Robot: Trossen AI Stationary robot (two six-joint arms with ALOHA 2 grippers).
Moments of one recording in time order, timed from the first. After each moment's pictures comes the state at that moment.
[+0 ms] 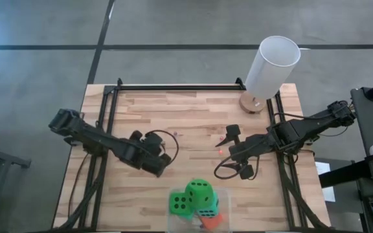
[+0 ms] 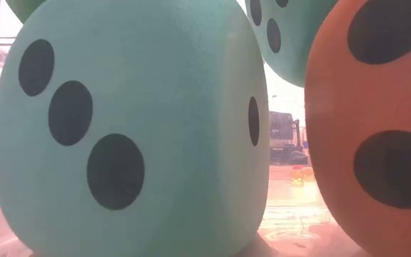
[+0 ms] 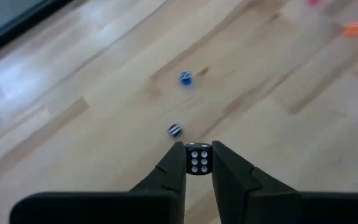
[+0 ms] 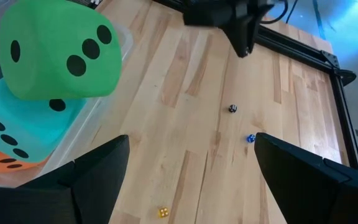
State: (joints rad) left arm -0.39 1.58 1.26 -1.13 -0.65 -1.22; right arm 0.38 1.24 1.22 -0.65 0.24 -0.09
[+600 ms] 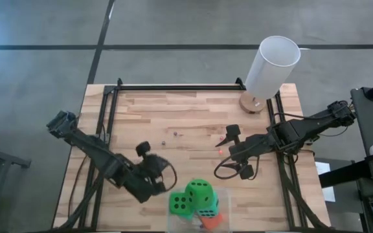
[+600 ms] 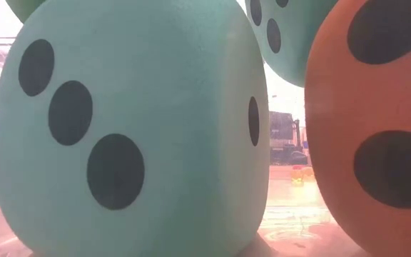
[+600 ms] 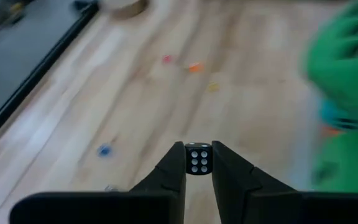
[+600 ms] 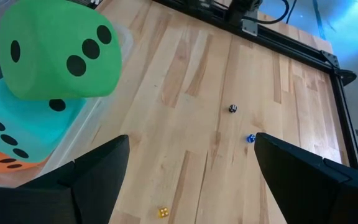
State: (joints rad) left arm -0.62 1.58 1.43 -0.95 -0.75 -0.75; right arm 0.38 1.24 1.22 -0.65 0.24 -0.09
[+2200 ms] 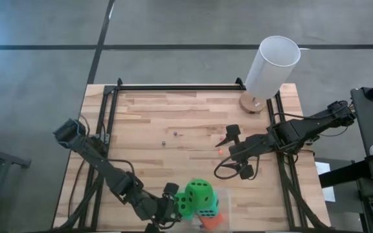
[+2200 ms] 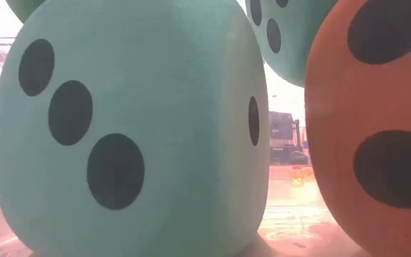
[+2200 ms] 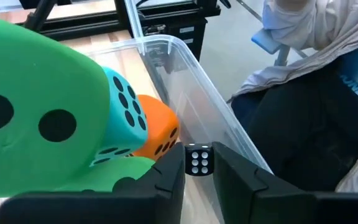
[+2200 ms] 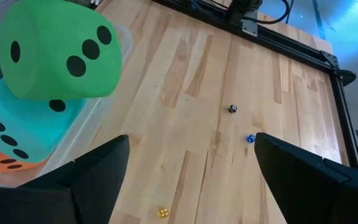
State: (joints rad) left arm -0.70 1.73 1.32 -0.16 -0.19 -0.22; right arm 0.38 1.24 1.22 -0.64 0.24 -0.09
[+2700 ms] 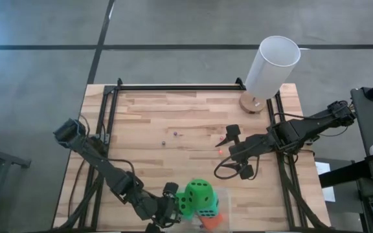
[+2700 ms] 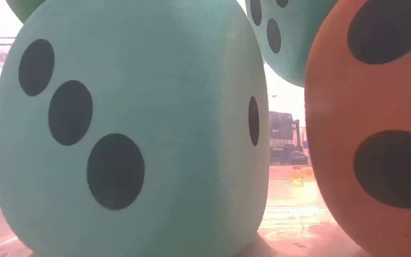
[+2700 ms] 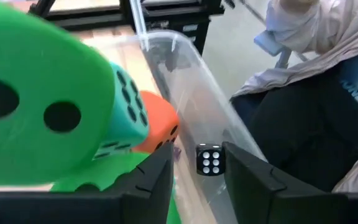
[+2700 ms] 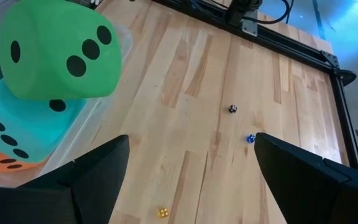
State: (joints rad) left arm -0.69 1.73 1.32 -0.17 -0.19 -0.26; right arm 0.38 1.24 1.22 -0.64 0.24 -0.09
